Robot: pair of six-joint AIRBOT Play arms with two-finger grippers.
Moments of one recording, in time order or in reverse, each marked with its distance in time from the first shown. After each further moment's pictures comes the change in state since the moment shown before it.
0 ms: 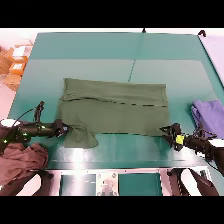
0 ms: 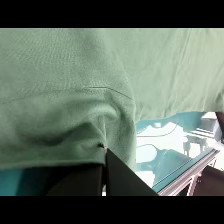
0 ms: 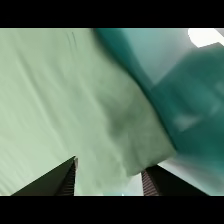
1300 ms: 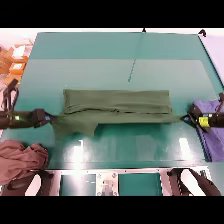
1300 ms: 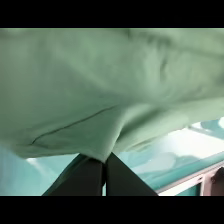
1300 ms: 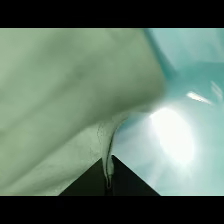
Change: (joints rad) left arm -0.002 0.296 0.373 0.261 -0.256 -0.345; right arm 0.053 -0.121 0.571 -0.299 0.305 0.006
